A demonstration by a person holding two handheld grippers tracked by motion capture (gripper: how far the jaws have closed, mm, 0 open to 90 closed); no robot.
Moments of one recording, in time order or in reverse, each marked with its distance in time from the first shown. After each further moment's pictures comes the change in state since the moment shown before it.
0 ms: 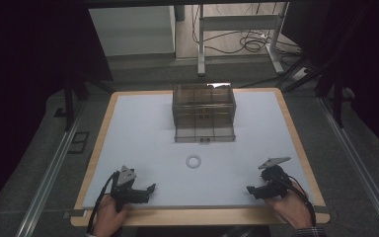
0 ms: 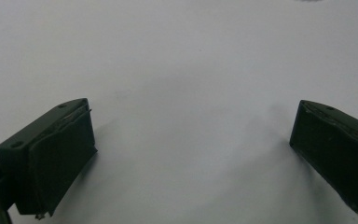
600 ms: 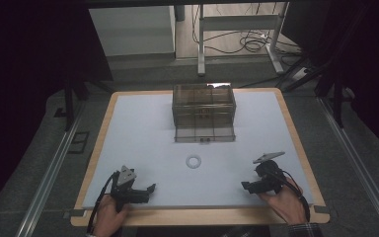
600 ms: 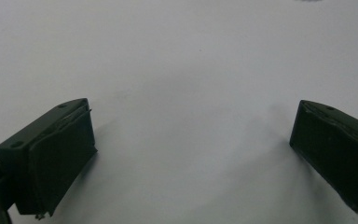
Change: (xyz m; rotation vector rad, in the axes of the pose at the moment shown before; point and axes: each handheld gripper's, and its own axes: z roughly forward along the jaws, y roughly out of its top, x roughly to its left) left arm 0.000 0.000 0.000 0.000 0.000 0.000; right arm 0.005 0.018 0.005 0.005 0.008 0.036
